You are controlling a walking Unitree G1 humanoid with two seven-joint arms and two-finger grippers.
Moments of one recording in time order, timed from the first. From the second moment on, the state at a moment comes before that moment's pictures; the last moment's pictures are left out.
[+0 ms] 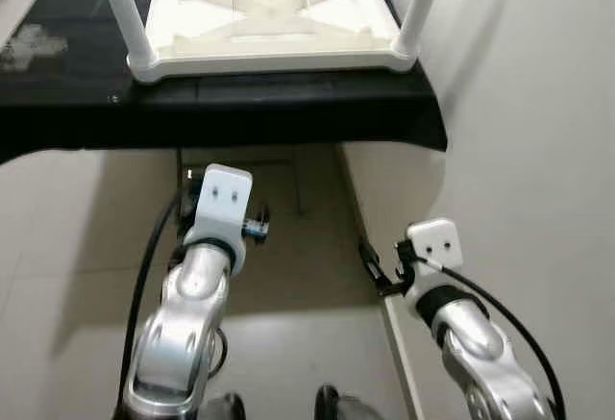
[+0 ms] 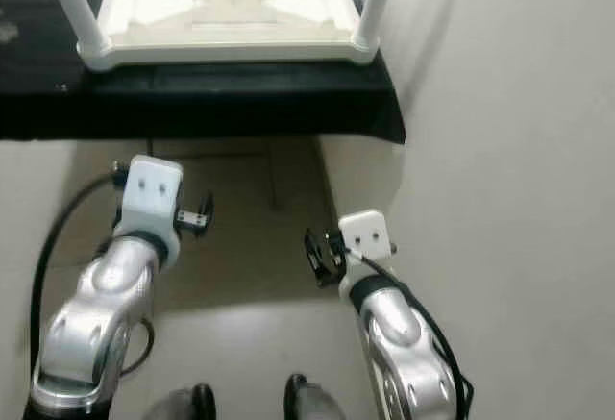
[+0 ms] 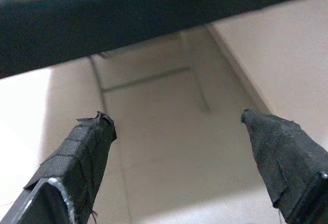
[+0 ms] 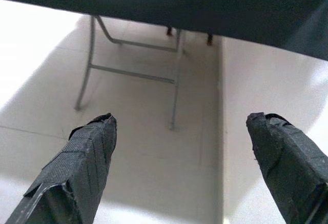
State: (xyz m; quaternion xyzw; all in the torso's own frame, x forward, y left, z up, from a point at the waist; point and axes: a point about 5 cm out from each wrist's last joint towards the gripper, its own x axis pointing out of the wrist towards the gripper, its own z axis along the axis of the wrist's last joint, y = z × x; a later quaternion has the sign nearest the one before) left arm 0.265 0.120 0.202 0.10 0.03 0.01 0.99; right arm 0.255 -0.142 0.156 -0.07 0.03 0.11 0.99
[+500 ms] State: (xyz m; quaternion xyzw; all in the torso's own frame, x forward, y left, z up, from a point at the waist) left arm 0.212 0.122 0.149 0.09 0.04 -0.01 1.00; right arm 0.257 -0.129 0.145 -0.05 0.02 0.11 0.99
